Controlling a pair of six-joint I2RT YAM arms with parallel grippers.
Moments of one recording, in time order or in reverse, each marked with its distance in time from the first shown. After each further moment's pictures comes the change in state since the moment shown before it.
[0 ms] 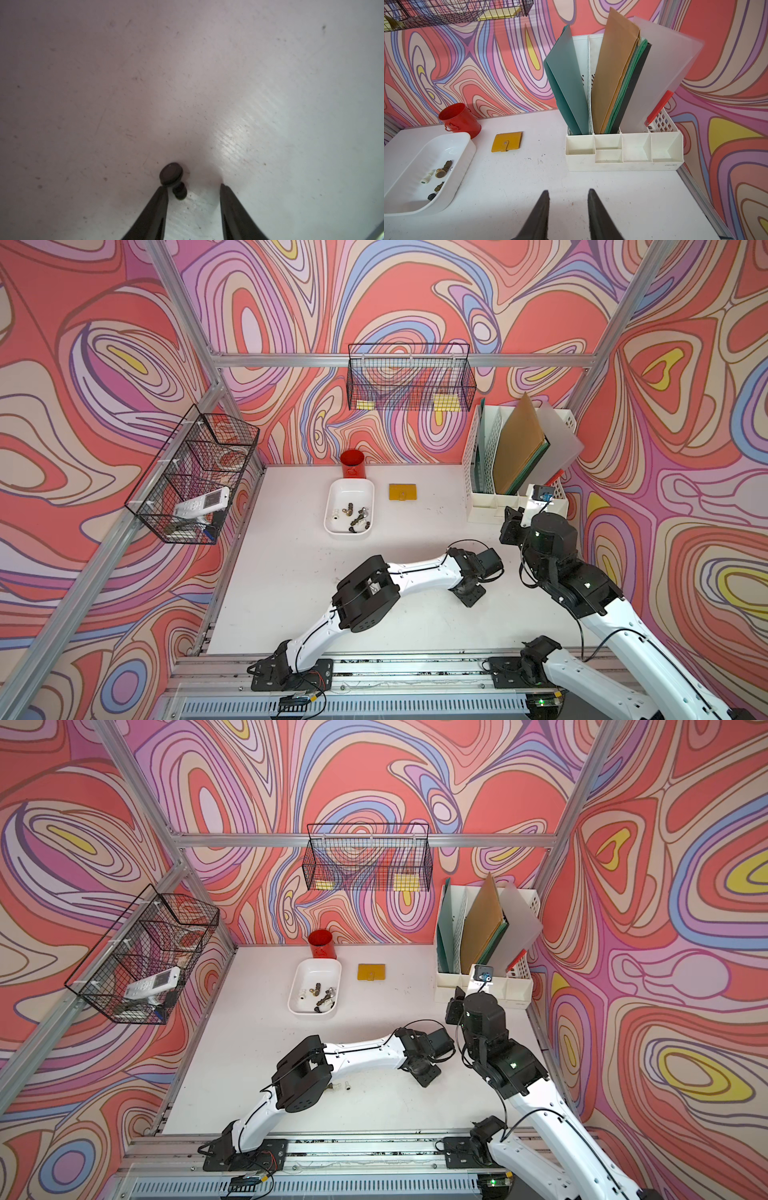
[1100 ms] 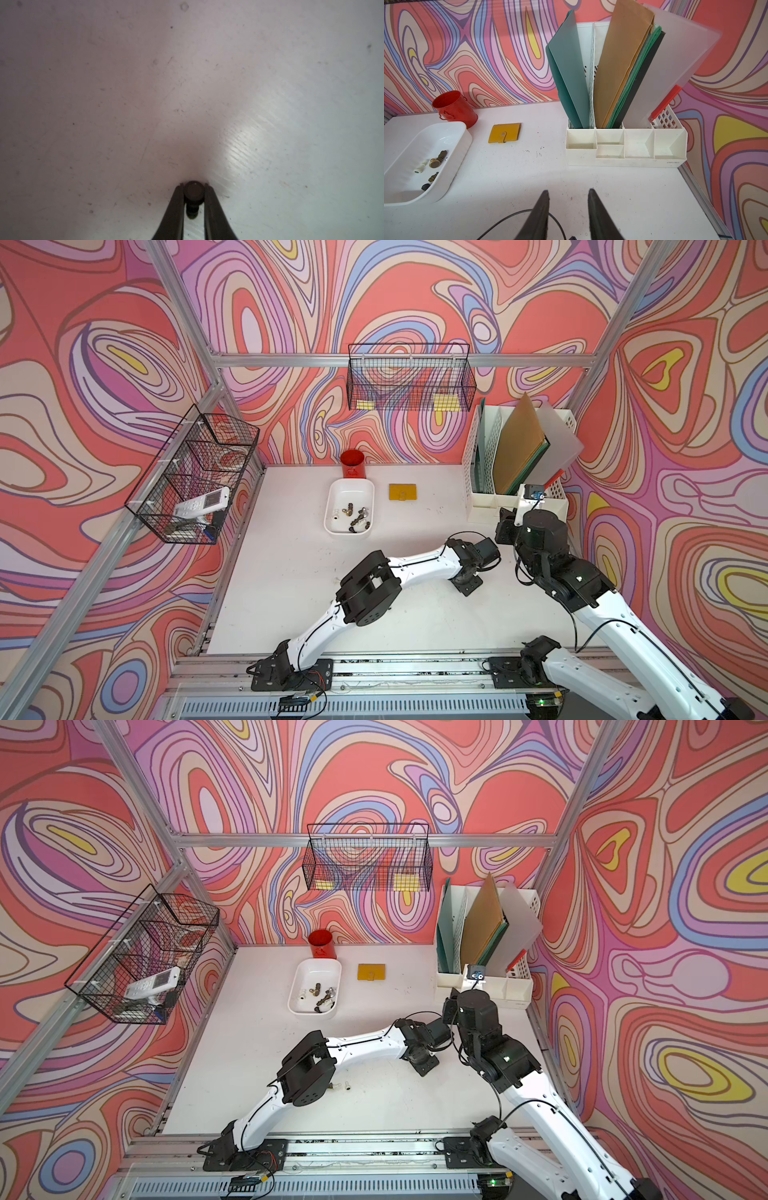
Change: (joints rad) left arm 0.065 0.054 0.089 -0.045 -0.012 0.093; right arm 0.000 0.047 0.001 -0.006 -0.018 -0.011
